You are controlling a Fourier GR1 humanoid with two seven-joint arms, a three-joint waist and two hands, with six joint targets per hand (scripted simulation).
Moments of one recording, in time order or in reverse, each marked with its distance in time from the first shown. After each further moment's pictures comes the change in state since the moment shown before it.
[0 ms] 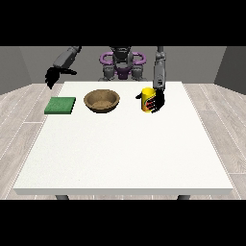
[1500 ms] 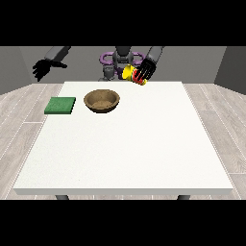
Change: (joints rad) left arm -0.132 -0.111 -0.452 -0.028 -0.715 0.303 0.705; right arm 0.071 -0.170 -0.135 0.472 0.010 0.076 -0.101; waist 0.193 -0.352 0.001
